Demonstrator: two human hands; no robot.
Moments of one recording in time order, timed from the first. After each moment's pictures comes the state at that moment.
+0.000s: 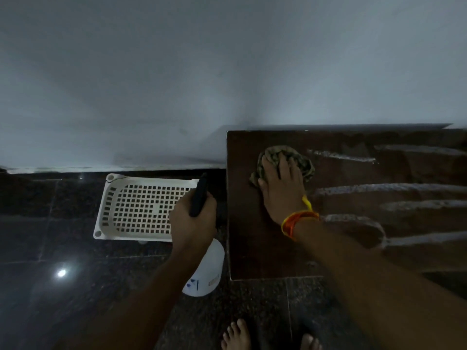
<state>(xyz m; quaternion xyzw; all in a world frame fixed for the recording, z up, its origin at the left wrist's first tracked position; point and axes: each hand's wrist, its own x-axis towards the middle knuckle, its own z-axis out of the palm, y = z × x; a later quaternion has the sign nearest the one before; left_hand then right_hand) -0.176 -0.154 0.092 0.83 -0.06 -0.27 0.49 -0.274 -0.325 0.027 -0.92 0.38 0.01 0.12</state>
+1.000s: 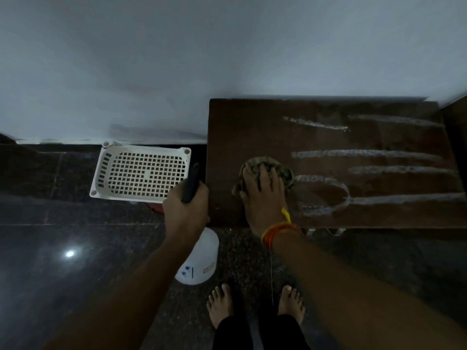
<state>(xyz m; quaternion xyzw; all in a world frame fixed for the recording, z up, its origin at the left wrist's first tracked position) -0.262 -0.130 0.115 0.83 -0.02 -0.27 0.49 -0.367 -0.254 0.035 -0.92 0.34 0.05 0.17</state>
